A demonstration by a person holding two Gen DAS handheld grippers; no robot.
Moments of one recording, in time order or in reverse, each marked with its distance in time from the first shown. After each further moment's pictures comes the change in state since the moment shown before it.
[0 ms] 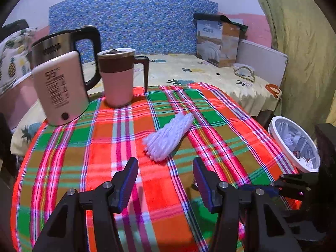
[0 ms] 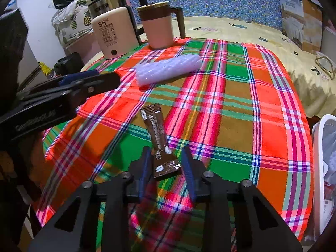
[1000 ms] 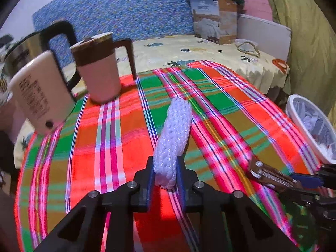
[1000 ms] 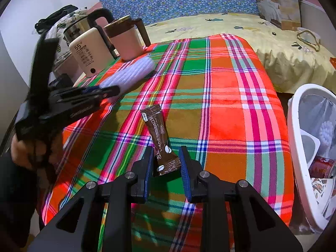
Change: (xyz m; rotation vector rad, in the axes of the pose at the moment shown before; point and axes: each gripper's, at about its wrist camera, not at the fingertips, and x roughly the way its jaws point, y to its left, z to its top) left arm 0.046 -0.024 0.006 0.081 0.122 0.062; right arm -0.021 -0.054 -0.013 0.152 -0.028 0.003
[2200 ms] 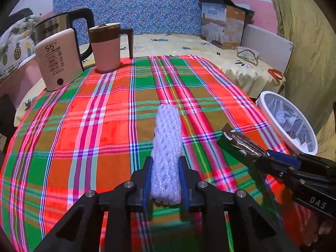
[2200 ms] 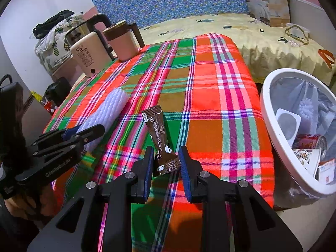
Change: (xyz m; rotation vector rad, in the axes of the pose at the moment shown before) left arm -0.067 -0.051 -0.066 -0.145 0.007 -0.024; right arm -0.038 -0.005 -0.029 0.031 -0.022 -0.024
